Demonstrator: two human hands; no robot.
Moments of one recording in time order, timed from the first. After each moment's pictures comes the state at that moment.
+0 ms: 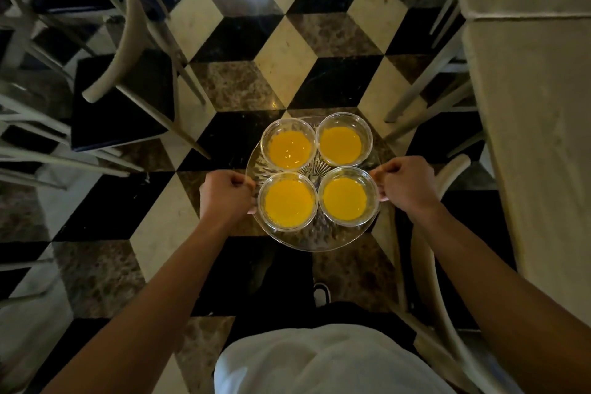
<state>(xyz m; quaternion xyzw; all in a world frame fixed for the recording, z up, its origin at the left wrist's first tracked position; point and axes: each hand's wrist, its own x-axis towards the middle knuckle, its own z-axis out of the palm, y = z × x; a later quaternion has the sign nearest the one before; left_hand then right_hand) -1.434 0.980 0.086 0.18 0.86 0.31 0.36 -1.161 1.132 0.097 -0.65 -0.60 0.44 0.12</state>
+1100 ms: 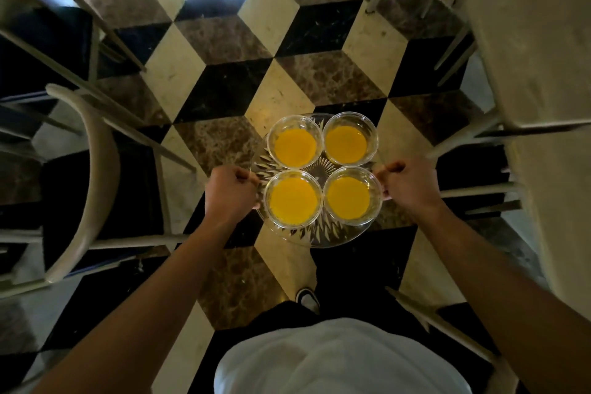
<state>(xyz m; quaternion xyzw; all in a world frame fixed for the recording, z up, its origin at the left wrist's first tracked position) -1.624 1.331 0.084 0.25 0.87 0.26 0.34 -1.340 1.454 0.076 -0.68 -0.57 0.45 0.13</state>
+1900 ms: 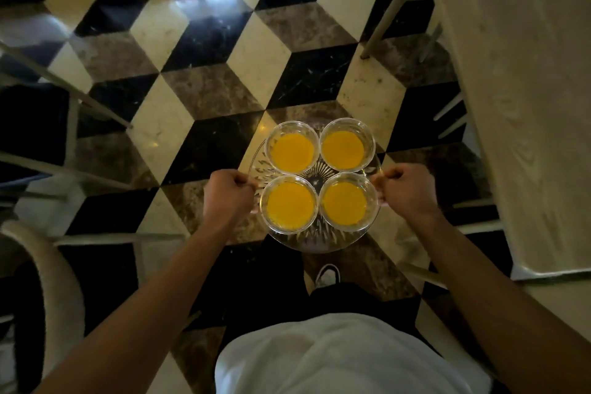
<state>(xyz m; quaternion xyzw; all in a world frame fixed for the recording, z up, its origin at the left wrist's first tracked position) -1.704 1.644 0.093 0.29 0.86 0.24 0.35 -1.418 1.749 0.089 -0.68 -0.56 0.44 0.16</state>
